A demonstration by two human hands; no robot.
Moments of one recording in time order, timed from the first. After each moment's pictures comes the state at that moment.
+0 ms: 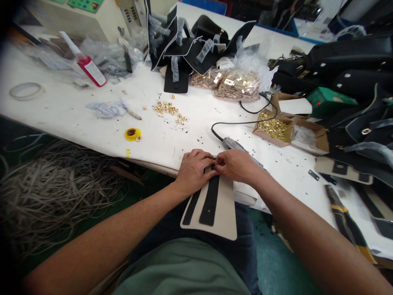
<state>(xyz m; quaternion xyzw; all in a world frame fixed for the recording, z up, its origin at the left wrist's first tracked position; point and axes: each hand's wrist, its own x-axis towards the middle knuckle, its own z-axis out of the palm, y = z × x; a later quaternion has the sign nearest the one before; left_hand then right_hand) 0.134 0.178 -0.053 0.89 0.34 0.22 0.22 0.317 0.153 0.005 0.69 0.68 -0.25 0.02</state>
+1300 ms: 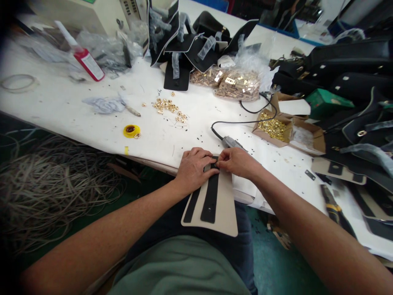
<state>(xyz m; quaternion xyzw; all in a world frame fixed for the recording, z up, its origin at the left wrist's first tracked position) 0.135 0.176 -0.054 0.89 0.34 0.22 0.23 0.333 0.156 -0.007 0.70 0.57 -0.42 -0.09</state>
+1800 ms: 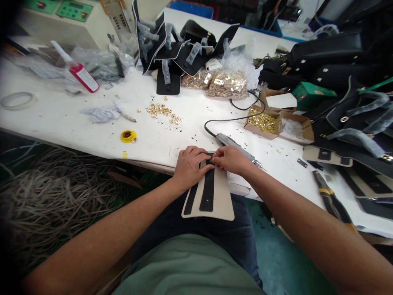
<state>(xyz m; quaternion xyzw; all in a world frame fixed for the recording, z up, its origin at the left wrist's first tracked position) 0.136 0.176 -0.051 0.89 0.34 0.22 0.22 0.331 0.138 -0.023 0.71 0.51 -0.45 -0.18</state>
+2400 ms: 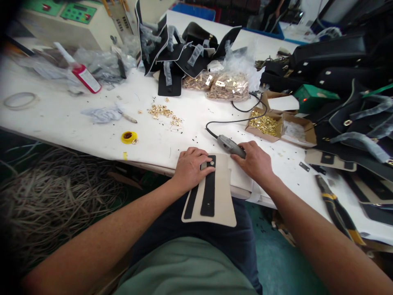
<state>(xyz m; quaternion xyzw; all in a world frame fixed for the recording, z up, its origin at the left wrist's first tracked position) 0.138 0.179 -0.050 0.89 0.34 0.21 0.22 0.380 0.109 -0.023 0.81 0.59 -0.03 -0.06</state>
